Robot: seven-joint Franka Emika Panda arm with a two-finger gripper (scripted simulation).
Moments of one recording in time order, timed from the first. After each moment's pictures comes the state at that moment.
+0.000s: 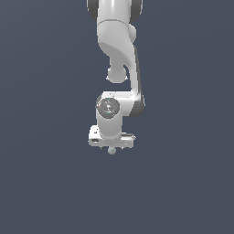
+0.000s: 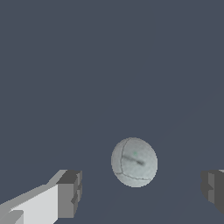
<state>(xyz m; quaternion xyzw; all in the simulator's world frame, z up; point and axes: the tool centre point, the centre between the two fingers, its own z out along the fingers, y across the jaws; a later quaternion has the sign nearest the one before) 0.057 -0.025 0.060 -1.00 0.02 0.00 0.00</state>
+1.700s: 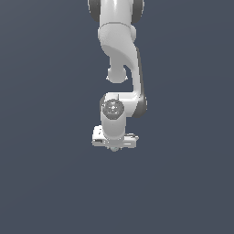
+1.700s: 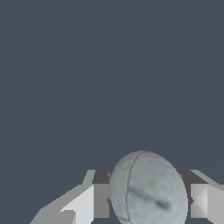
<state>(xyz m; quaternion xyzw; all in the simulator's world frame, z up) 0.053 -0.012 0.051 -1.00 0.02 0.00 0.00</state>
